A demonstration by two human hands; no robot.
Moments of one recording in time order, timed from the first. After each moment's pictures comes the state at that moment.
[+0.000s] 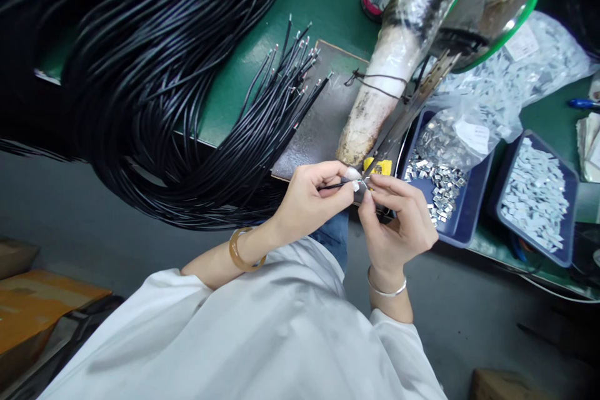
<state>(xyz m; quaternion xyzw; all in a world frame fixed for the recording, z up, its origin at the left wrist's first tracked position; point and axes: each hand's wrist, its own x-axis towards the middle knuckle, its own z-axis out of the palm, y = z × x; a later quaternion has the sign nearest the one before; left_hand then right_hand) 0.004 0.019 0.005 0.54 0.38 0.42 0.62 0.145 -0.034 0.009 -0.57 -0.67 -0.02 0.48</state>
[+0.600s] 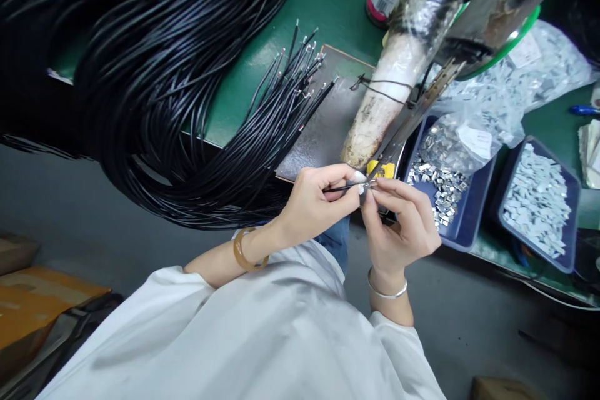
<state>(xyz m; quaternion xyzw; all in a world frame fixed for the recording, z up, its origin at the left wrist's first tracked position) 0.003 0.017 0.004 0.59 0.36 0.43 0.58 0.144 -0.033 0.009 -0.57 -0.67 -0.06 0.47</state>
